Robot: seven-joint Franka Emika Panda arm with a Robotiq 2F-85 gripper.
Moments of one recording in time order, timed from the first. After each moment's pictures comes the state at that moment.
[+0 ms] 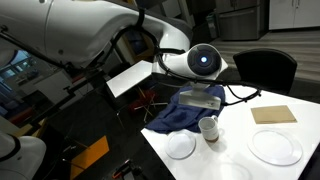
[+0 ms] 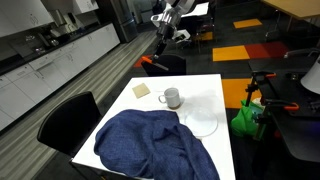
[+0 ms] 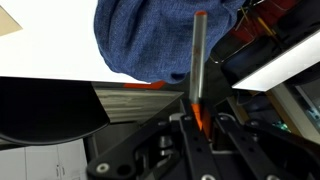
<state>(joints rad) -0.36 0.36 0.18 -2.01 1.15 2.37 -1.60</state>
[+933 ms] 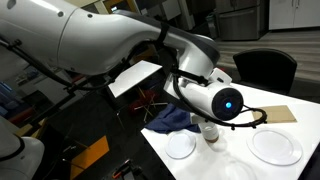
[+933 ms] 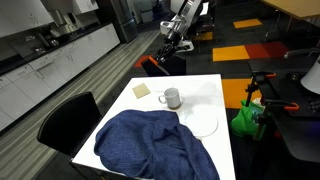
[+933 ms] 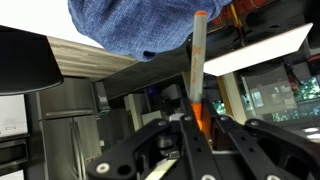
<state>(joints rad) -0.28 0.45 -0.03 -2.01 1.38 2.05 -2.13</state>
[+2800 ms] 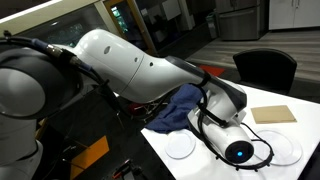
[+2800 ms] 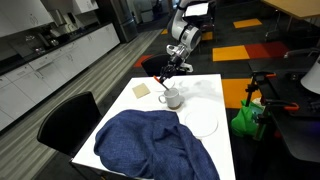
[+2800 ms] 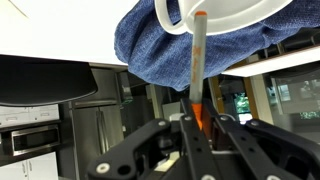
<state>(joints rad) -0.23 0.78 -0.13 -1.85 1.65 2.04 -2.39</state>
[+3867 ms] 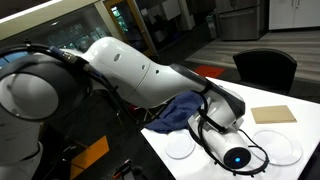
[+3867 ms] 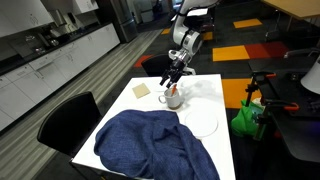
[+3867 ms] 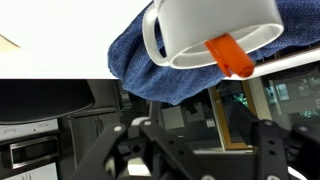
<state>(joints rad) -0.22 0.82 -0.13 -1.85 1.65 2.04 -2.39</state>
